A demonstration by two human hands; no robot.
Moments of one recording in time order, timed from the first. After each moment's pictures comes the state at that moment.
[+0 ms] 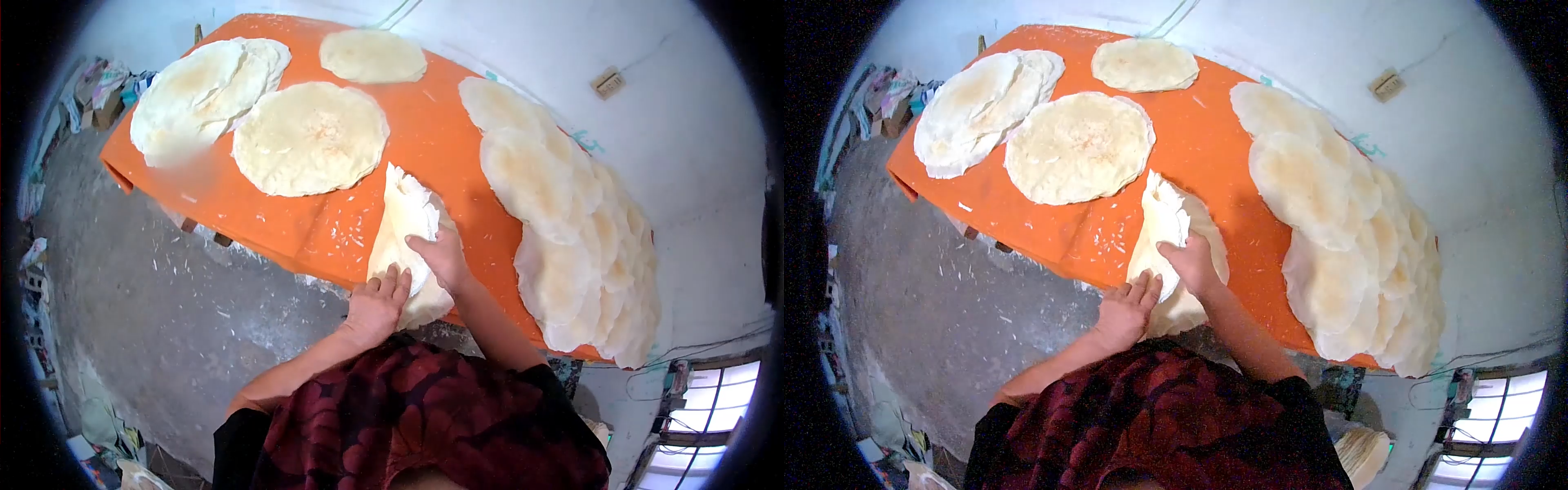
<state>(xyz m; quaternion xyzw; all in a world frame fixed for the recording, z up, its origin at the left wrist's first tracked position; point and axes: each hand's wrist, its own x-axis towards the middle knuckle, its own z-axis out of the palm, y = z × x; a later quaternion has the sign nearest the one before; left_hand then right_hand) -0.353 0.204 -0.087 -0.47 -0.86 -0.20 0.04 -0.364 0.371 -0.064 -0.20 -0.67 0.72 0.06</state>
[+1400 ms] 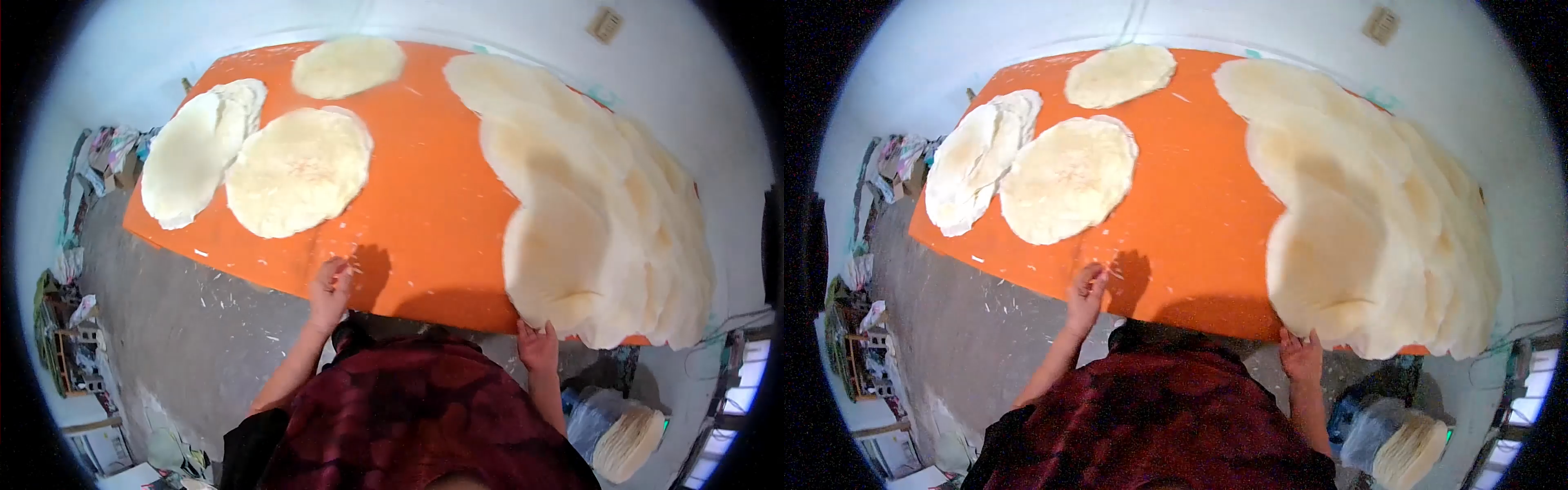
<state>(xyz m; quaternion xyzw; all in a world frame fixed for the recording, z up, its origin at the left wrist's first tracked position) -0.437 0.209 -0.153 -0.19 -0.79 -0.58 -0.08 -0.122 0.496 -0.171 -0.46 -0.06 0.85 0.27</state>
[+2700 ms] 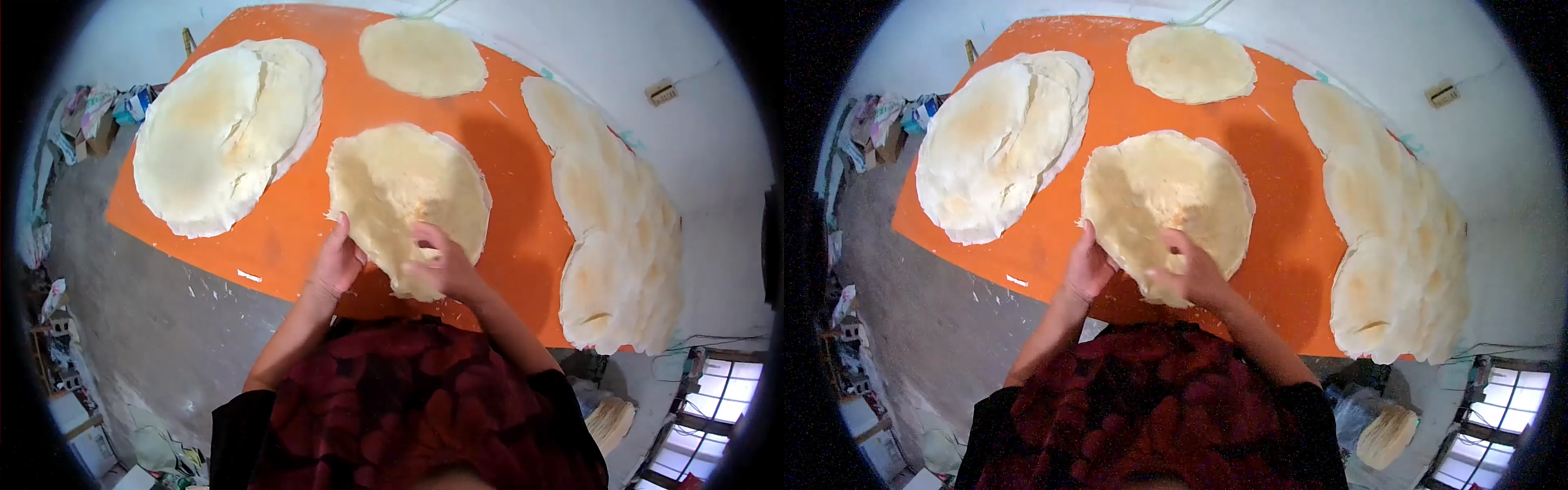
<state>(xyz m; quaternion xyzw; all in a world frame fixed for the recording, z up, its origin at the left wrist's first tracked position) -0.657 0.114 -0.108 0.01 -0.23 -0.86 -0.45 -0.547 0.275 -0.078 -0.11 -0.81 0.58 0.02</state>
